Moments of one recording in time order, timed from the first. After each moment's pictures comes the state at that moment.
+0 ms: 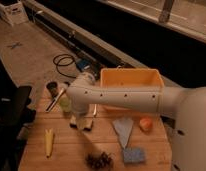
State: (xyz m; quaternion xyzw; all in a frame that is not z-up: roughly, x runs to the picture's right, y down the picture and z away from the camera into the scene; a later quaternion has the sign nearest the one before) arm -0.130 0.167 0.753 -0.32 -0.18 -0.15 0.92
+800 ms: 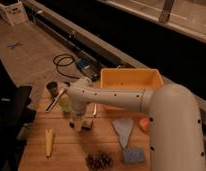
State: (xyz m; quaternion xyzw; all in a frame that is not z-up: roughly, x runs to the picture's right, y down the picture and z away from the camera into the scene) arm -0.141 0.189 0.815 -0.38 -0.16 -0.10 0.90
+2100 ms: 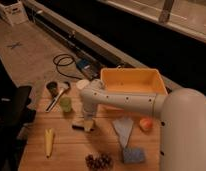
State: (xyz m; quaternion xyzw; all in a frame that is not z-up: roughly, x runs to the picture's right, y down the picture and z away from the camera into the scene) arm -0.085 0.194 0.830 -0.38 -0.12 -0.02 0.92
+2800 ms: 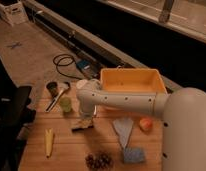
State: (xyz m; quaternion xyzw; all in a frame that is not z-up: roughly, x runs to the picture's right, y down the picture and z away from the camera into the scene) arm -0.095 0.176 0.809 -0.34 -0.14 -0.04 0.93
